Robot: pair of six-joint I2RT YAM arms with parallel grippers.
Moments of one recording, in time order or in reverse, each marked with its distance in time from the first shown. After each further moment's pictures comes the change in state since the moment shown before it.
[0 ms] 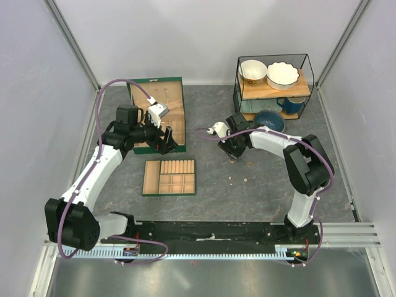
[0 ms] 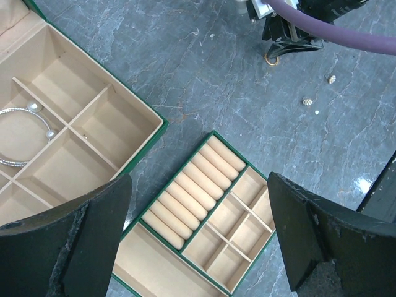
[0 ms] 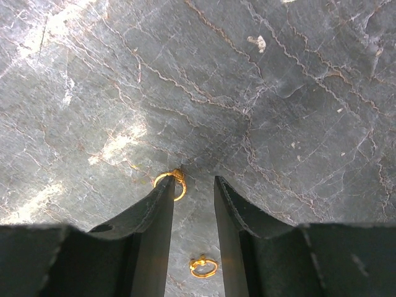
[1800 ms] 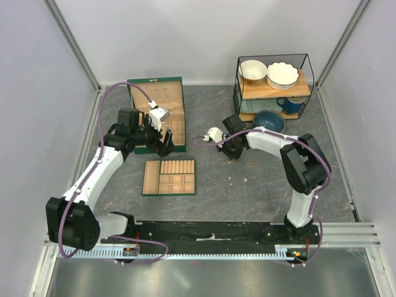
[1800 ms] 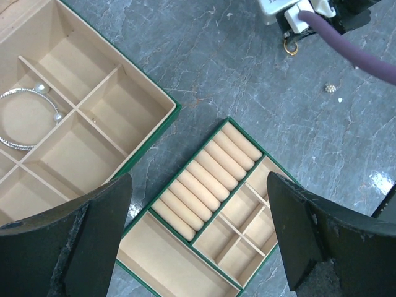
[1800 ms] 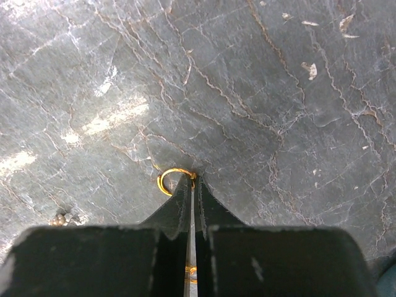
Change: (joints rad) left arm 0.000 0.000 -0.039 0.006 -0.049 0.037; right arm 0.032 0.024 0.019 -0.048 -0.047 -0.175
